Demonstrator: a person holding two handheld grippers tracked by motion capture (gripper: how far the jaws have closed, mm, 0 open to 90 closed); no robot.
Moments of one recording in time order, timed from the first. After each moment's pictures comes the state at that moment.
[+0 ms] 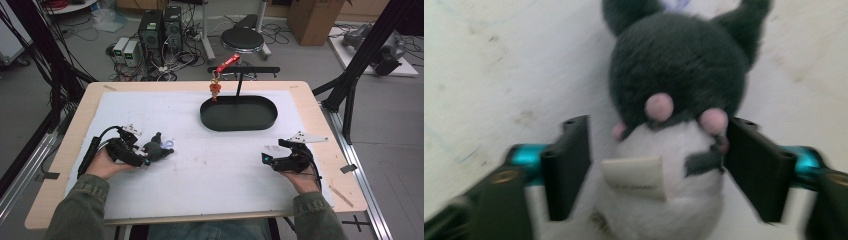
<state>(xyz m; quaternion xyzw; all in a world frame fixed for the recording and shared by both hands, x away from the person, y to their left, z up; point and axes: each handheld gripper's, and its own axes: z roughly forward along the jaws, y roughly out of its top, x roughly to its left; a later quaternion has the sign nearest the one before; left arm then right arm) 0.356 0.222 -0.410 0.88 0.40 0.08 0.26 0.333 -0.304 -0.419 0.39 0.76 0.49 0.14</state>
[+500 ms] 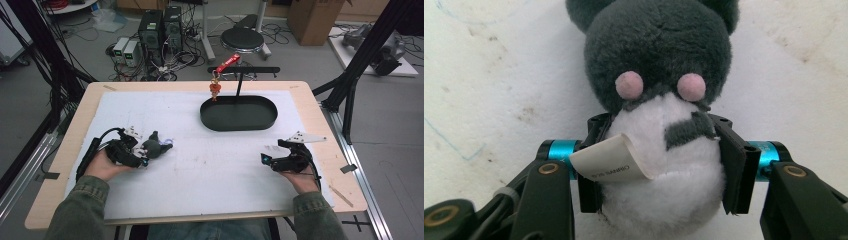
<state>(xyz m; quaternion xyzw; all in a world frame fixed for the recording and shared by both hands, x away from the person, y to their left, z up) 0.351 0.222 -0.406 0.89 0.37 0.10 0.25 0.335 -0.303 -0.420 0.39 0.77 0.48 0.14</state>
